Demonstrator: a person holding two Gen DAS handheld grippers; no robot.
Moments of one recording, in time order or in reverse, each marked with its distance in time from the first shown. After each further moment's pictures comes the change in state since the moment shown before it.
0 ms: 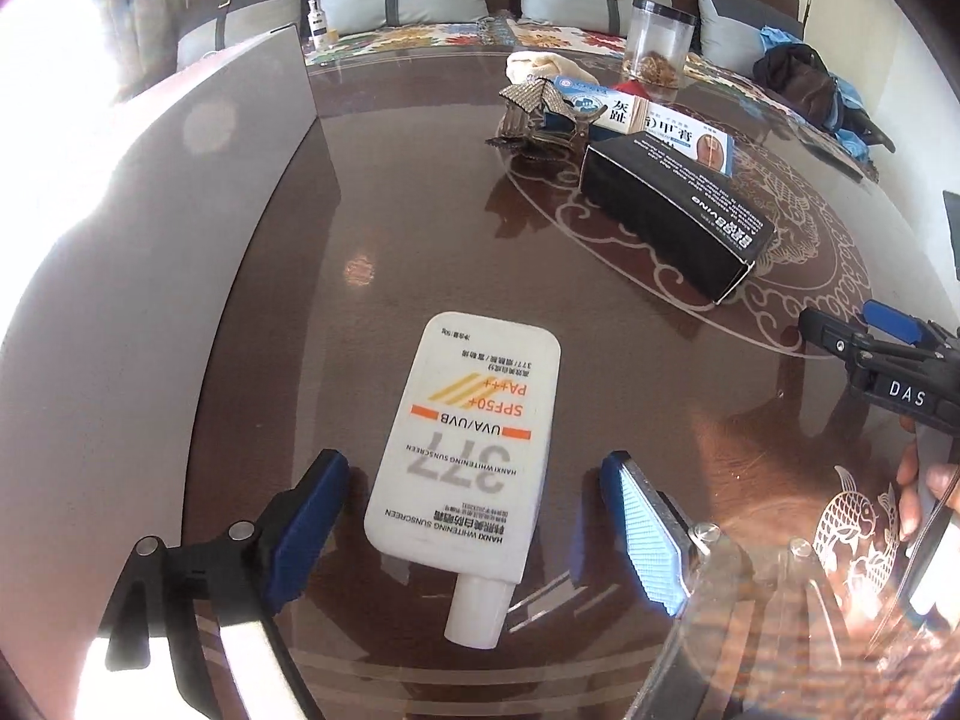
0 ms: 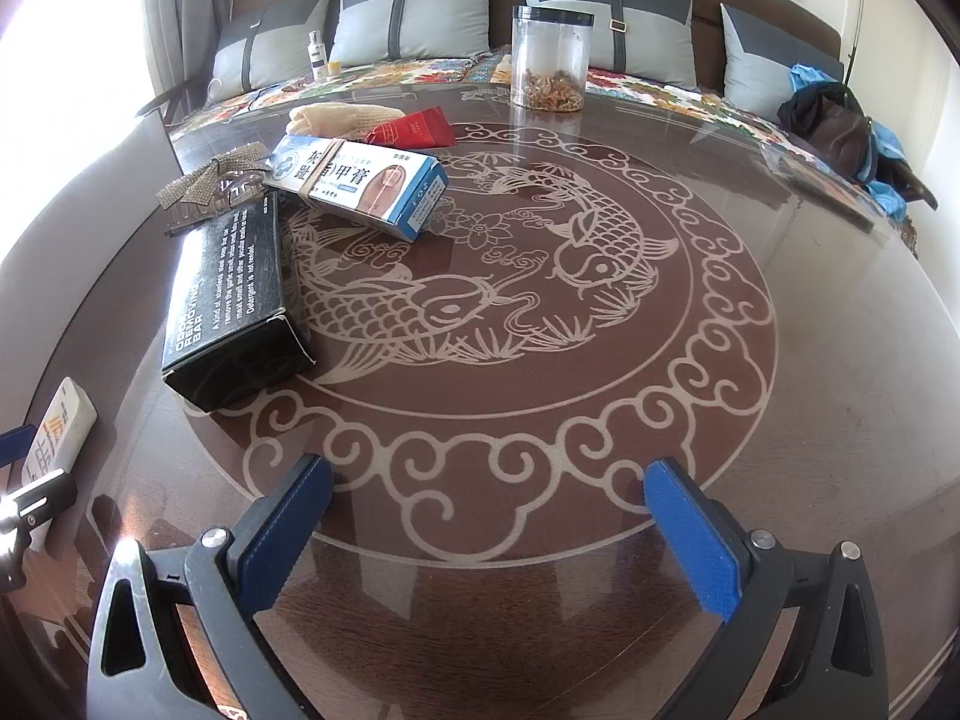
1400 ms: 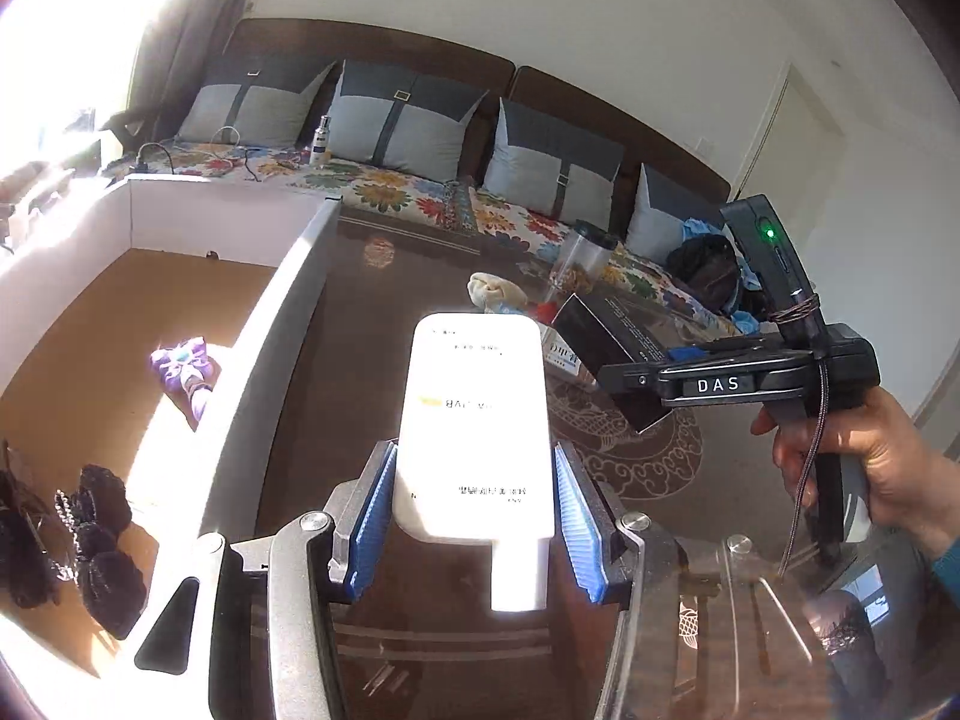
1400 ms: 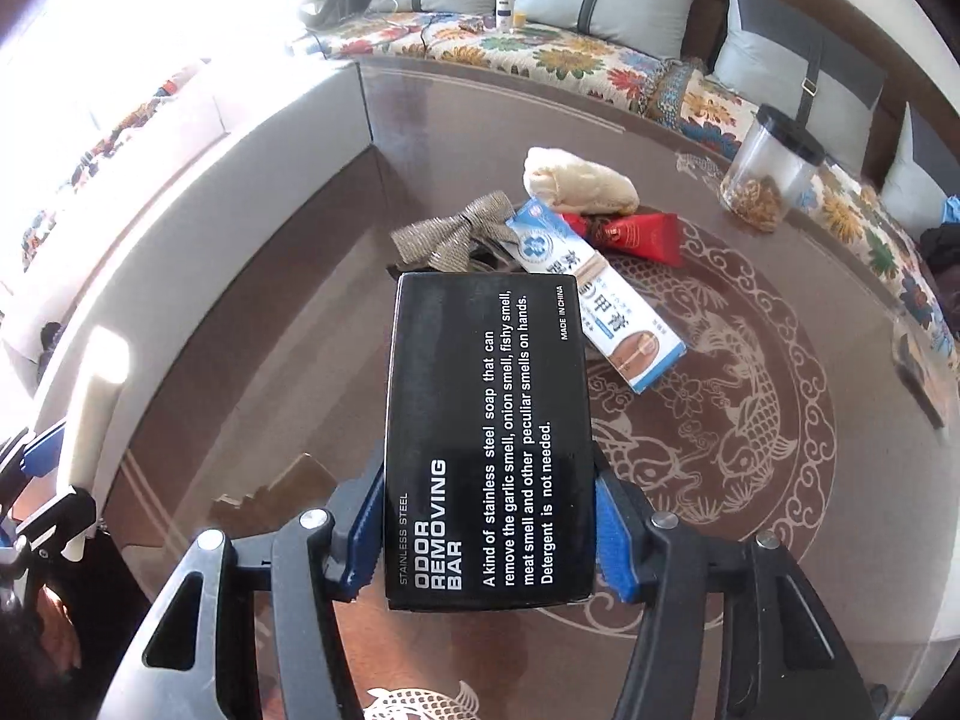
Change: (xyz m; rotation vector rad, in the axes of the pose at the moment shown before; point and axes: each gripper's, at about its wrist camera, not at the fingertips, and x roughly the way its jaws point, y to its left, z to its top) left arm -0.140 0.078 -0.015 -0.206 -0.403 -0.310; right arm -0.063 0.111 0.093 -0.350 0.138 0.202
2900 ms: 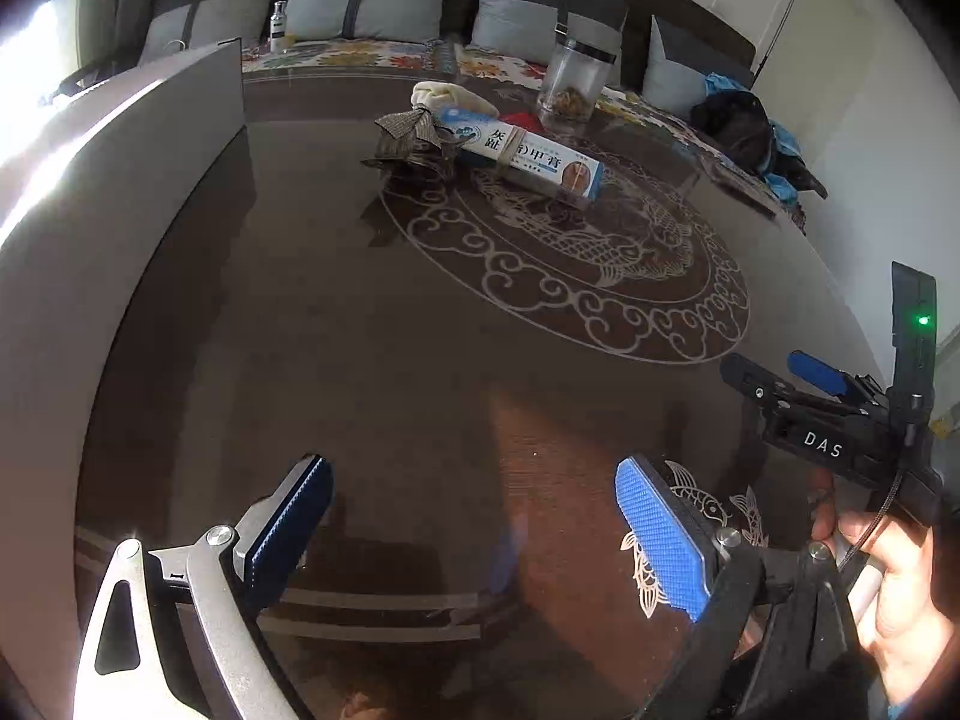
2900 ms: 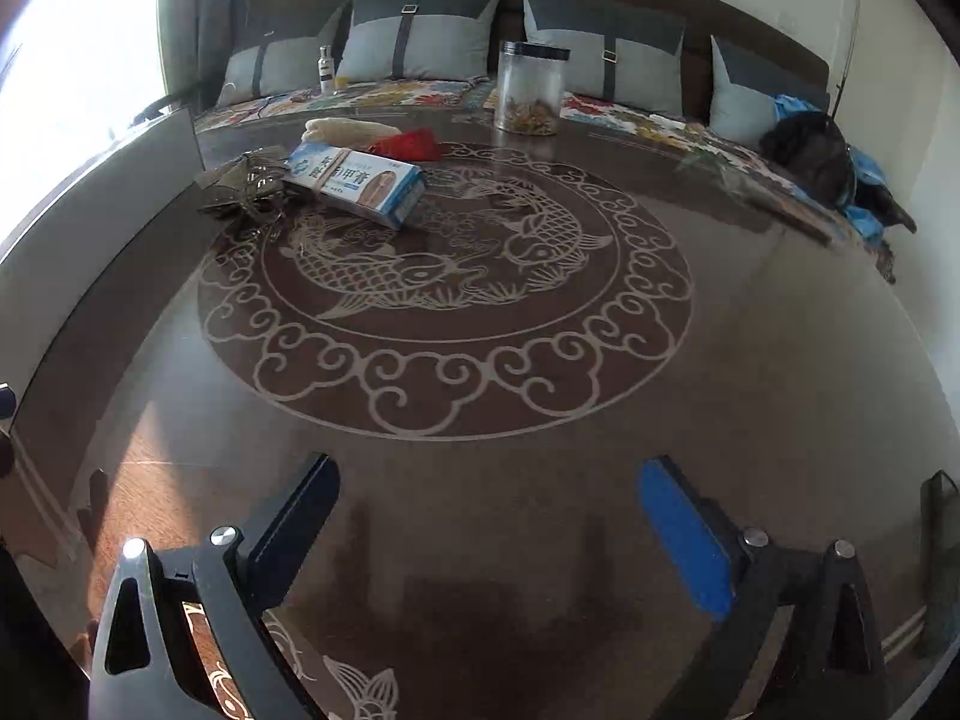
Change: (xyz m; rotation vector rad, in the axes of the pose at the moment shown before) left arm 0.138 -0.081 -0.071 0.095 0.353 0.104; right arm 0.013 -0.098 -0.166 0.344 -0.179 -0.245
